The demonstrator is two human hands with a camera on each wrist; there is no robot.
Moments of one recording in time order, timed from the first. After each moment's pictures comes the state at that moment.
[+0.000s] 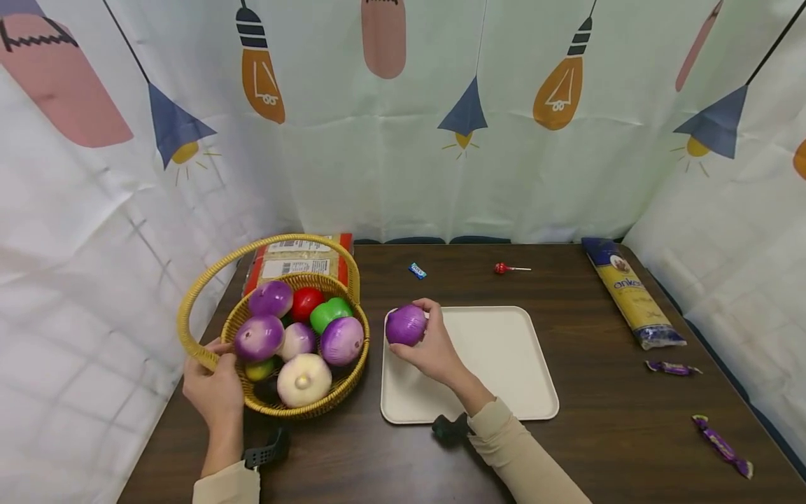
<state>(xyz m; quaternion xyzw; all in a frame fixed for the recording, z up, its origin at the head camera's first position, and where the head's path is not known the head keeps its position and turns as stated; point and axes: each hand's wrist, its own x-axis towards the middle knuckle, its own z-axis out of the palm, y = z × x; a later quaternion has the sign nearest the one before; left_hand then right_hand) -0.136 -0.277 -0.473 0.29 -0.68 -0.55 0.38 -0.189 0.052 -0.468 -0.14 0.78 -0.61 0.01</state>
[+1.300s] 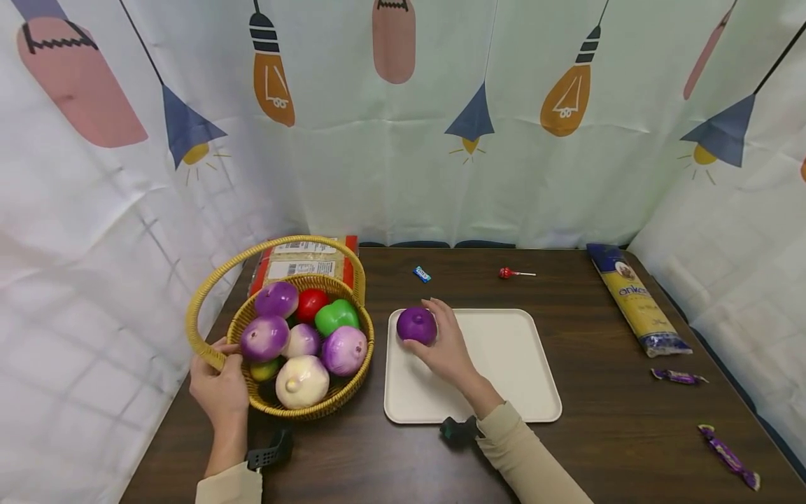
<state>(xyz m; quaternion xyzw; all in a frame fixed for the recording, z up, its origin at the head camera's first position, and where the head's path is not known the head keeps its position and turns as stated) -0.135 -0.277 -0.475 0.27 -0.69 -0.56 0.38 -0.201 0.064 -0.482 -0.15 0.85 -0.49 -0.08</state>
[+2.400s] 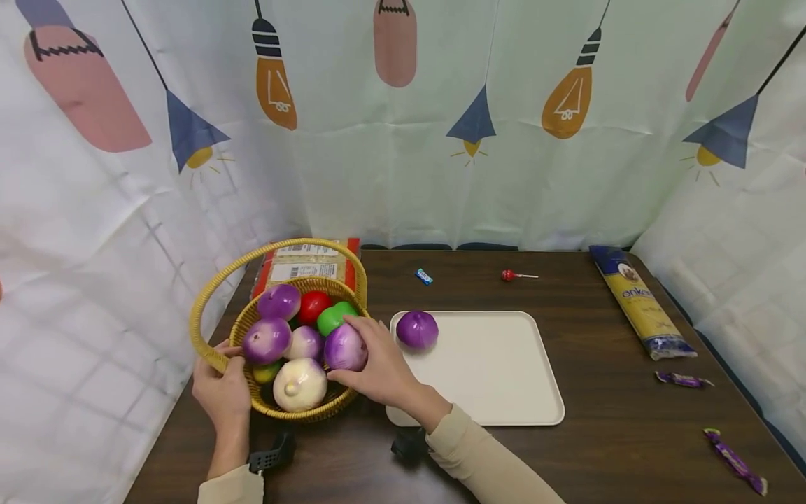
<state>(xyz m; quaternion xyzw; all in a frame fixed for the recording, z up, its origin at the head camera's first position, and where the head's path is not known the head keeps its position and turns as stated) -0.134 -0.276 -0.476 0.27 -0.70 -0.55 0.38 -0.170 -0.026 -0.448 -0.30 0.85 -0.43 -0.05</state>
